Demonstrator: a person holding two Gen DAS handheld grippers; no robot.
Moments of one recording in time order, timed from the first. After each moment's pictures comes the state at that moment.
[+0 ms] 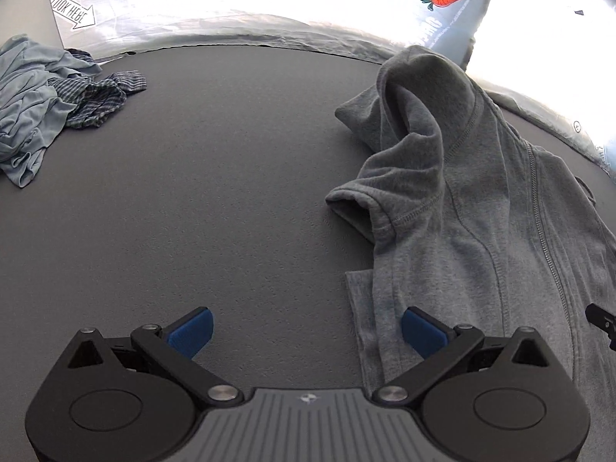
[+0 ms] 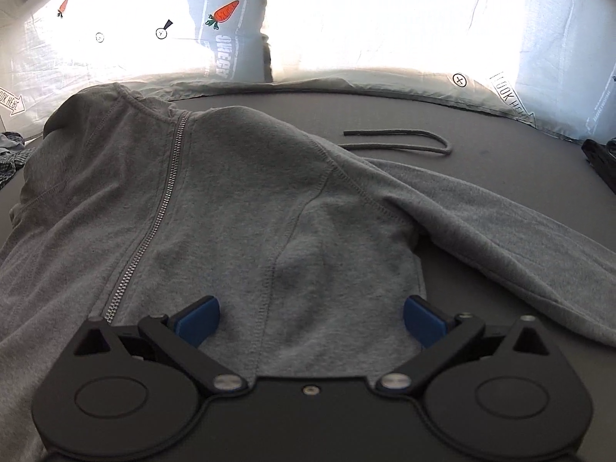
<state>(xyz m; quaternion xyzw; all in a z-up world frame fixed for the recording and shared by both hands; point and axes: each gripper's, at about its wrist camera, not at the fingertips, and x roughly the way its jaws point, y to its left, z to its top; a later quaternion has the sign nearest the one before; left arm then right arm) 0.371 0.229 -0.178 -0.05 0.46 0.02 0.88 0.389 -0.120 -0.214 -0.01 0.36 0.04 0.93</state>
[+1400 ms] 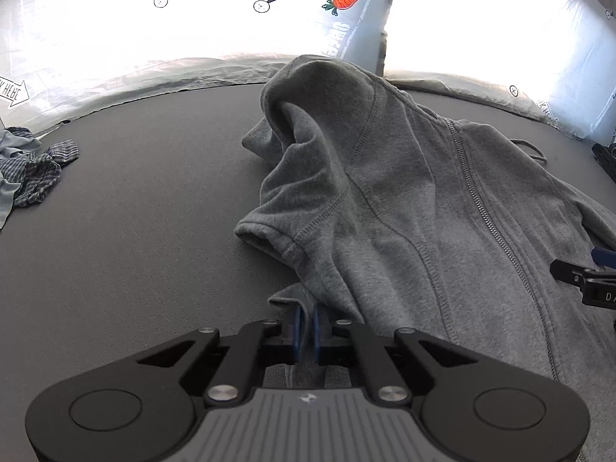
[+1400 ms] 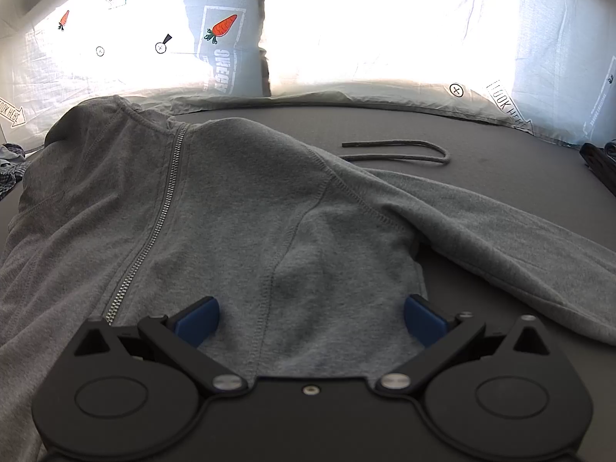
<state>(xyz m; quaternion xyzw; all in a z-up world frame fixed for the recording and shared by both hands) 0.368 0.187 -0.173 0.03 0.41 -0.04 0.91 0.387 -0.121 -0.220 0.00 0.34 0.04 0.94</state>
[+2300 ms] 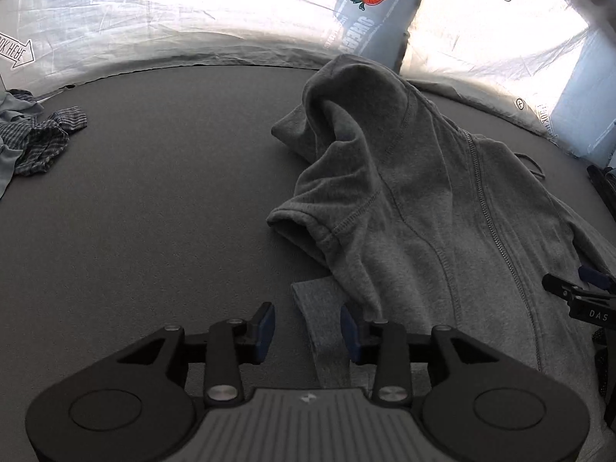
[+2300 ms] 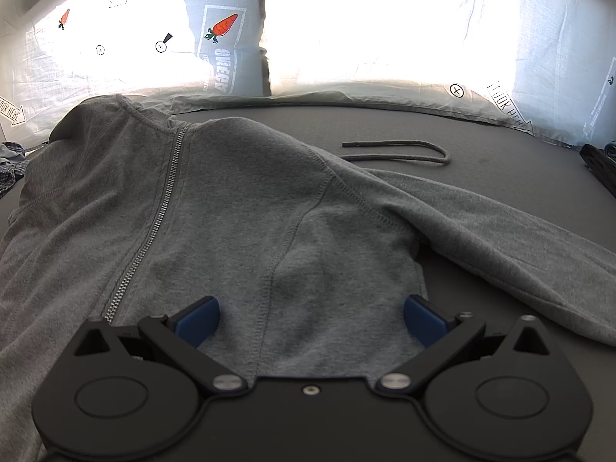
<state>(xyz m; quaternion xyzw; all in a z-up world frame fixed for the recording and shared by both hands) 0.377 0.225 -0.170 -0.04 0.46 -0.06 0.88 0.387 -0.122 -0.221 -0.01 0.34 0.04 0.94</state>
